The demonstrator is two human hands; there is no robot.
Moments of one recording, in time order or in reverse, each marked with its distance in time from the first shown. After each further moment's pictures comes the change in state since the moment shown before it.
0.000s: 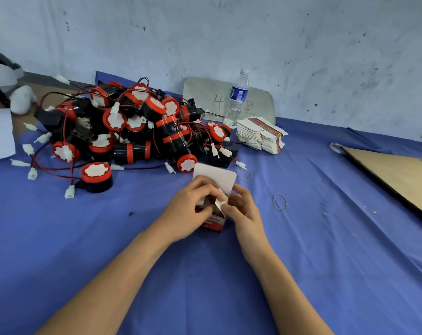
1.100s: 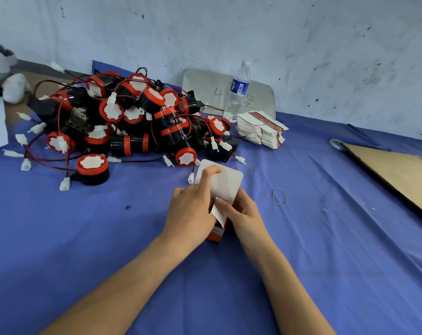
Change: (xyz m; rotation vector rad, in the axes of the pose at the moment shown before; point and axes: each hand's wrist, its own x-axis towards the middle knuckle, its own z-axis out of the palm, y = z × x) left_hand -0.008 0.023 0.020 0.382 0.126 -0.146; right_hand 0.000 -0.006 -0.003 -0.064 -0.109 0.038
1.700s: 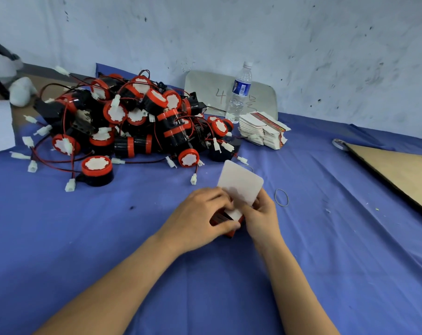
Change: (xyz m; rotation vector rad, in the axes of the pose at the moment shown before) left_hand -0.003 -0.014 0.002 -0.096 -0.167 0.262; right_hand 0.004 0.002 -0.012 -0.021 0.276 -0.018
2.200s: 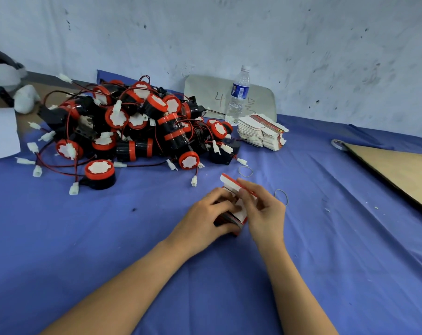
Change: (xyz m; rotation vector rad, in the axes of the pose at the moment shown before) left_hand 0.002 -0.002 0.017 -0.146 0.045 0.020; right_hand -0.009 -0.009 -0.001 -0.154 0.116 -0.245
